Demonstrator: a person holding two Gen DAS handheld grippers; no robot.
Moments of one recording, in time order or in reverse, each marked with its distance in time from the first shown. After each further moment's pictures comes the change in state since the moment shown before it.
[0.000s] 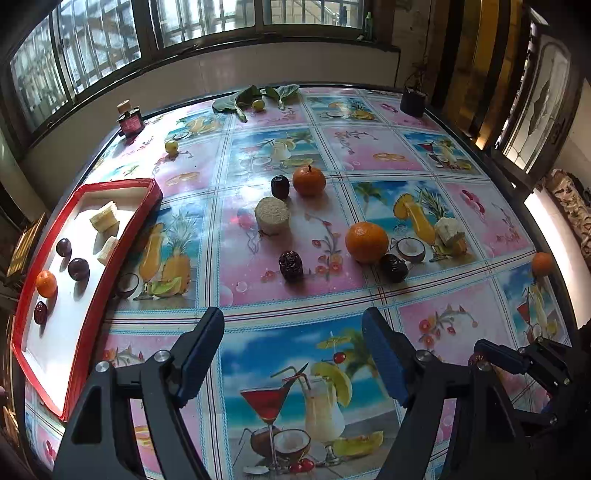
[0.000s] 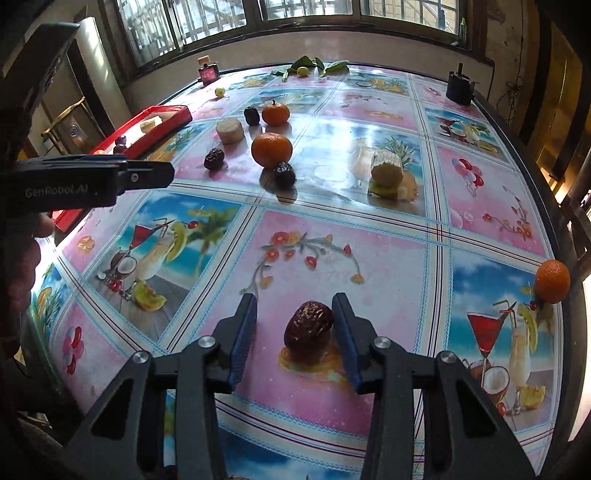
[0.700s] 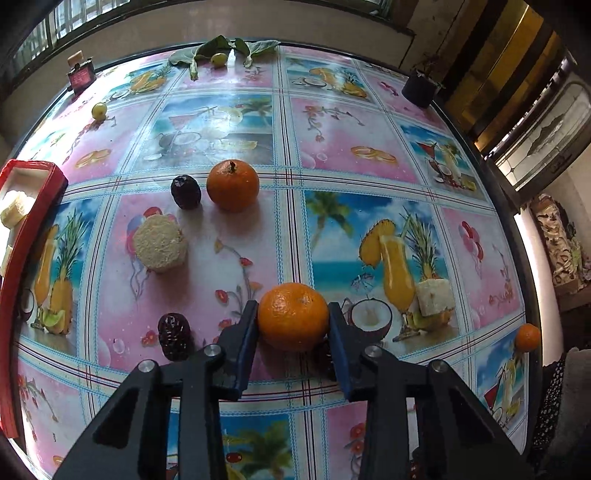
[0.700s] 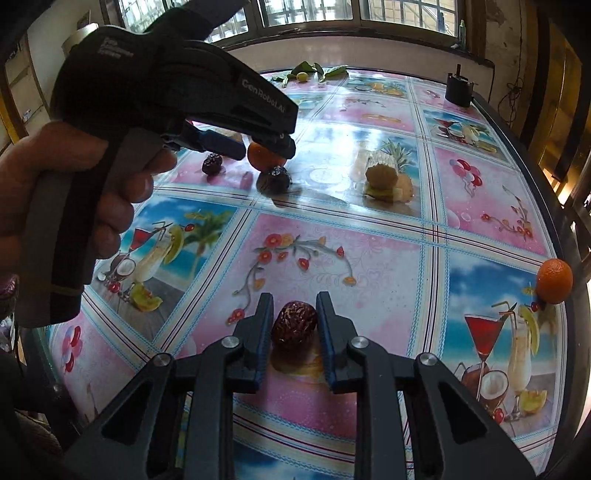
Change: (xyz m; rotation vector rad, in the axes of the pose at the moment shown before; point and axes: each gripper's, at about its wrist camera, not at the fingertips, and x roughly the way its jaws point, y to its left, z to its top) left arm 0.076 -0.030 0.052 -0.144 0.145 -0.133; right arm 0.000 -0.008 -0.002 0.020 -0.023 0.034
